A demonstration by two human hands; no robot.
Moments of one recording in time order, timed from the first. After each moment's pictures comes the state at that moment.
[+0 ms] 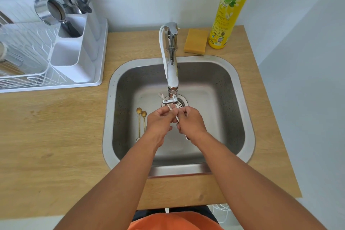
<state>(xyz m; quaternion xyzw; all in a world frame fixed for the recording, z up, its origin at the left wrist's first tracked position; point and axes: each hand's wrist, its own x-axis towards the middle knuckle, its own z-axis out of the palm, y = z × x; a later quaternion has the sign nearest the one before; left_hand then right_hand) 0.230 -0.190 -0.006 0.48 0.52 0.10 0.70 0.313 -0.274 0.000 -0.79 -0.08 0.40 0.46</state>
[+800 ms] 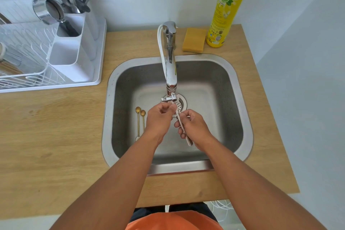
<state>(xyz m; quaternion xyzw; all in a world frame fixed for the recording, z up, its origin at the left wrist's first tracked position) 0.231 -0.189 -0.006 0.58 0.50 0.12 0.63 0.311 -0.300 -0.008 -0.72 -0.08 0.46 0.51</state>
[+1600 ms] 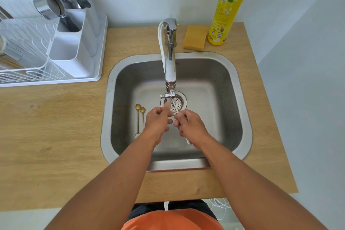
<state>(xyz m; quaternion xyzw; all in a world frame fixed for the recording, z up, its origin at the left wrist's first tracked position) 0.226 -0.194 -0.014 0.49 0.57 0.08 0.65 0.307 -0.299 -0.012 -0.73 -0.10 0.46 0.49</state>
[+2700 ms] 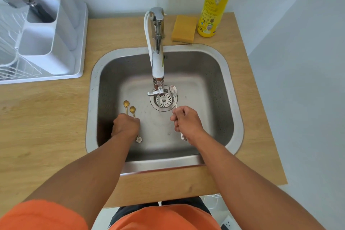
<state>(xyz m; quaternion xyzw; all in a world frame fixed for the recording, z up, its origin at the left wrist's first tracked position) 0.186 -0.150 -0.052 0.64 0.68 -0.07 0.33 0.315 -0.304 -0.016 -0.74 0.00 0.43 0.51</state>
